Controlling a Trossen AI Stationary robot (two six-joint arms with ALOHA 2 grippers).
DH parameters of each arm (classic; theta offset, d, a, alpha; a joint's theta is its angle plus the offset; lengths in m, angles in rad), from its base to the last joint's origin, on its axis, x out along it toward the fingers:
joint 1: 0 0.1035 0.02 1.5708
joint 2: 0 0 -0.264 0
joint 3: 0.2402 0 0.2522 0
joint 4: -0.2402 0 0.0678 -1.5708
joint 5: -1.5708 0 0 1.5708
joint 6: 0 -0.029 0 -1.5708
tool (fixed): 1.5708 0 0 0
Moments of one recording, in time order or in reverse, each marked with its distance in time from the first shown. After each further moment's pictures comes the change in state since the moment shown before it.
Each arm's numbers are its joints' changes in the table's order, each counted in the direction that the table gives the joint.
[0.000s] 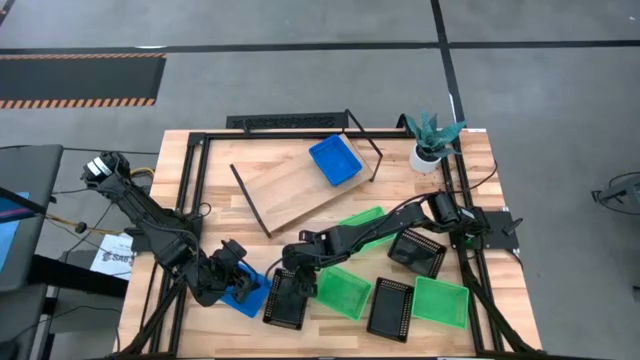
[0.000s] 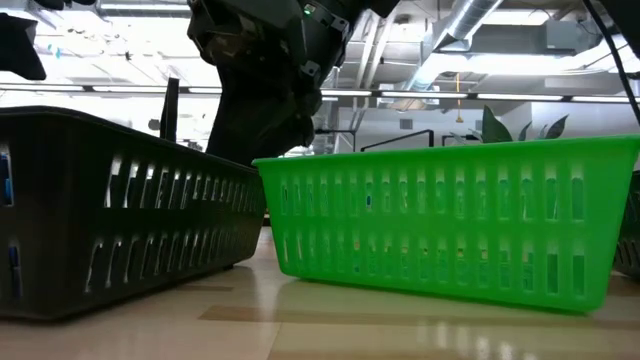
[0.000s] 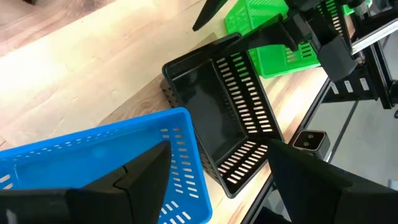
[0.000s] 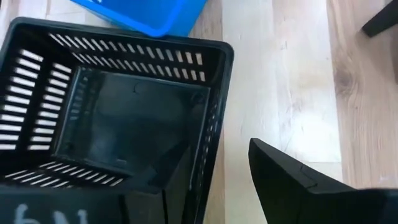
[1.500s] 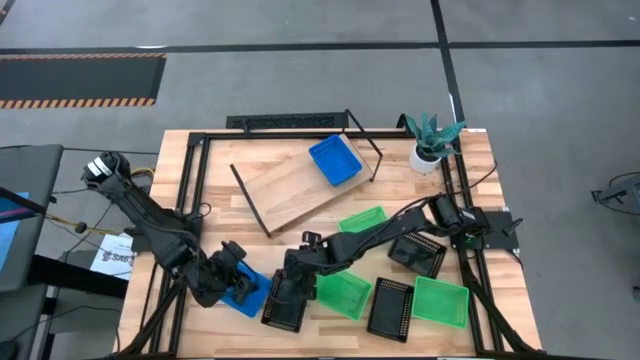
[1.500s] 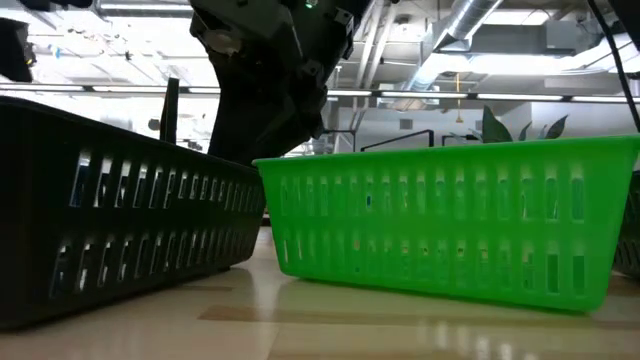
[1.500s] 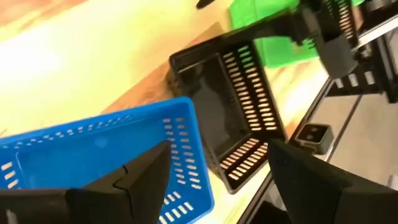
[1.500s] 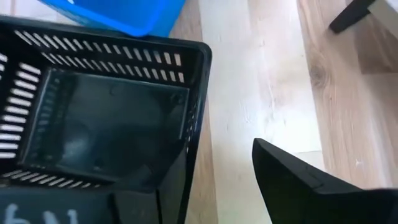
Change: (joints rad) left arm 0.000 -0.001 0.000 -0.008 -0.031 0.015; right arm 0.037 0.000 0.001 -0.012 -0.138 -0.061
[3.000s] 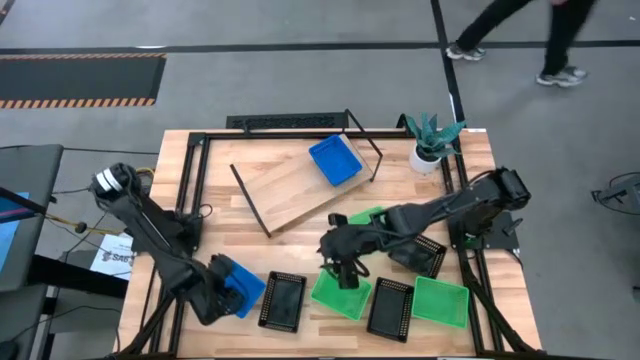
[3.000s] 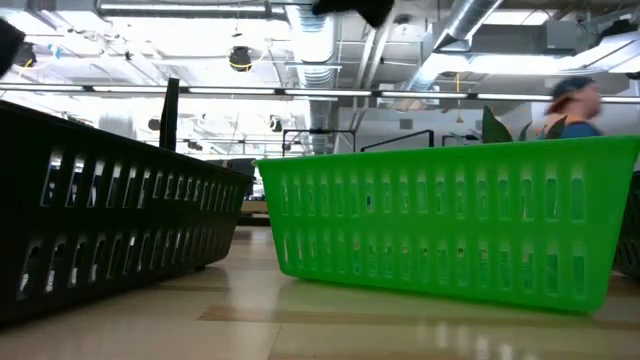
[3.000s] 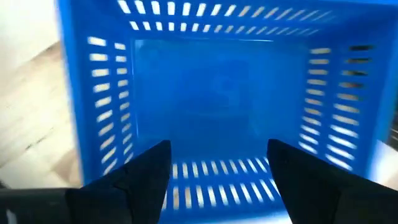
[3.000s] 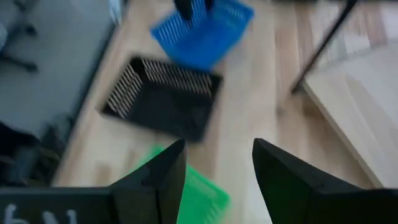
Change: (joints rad) left arm -0.117 -0.227 -0.001 -0.226 -0.247 0.274; right arm 0.033 0.541 -0.377 0.140 0.055 0.175
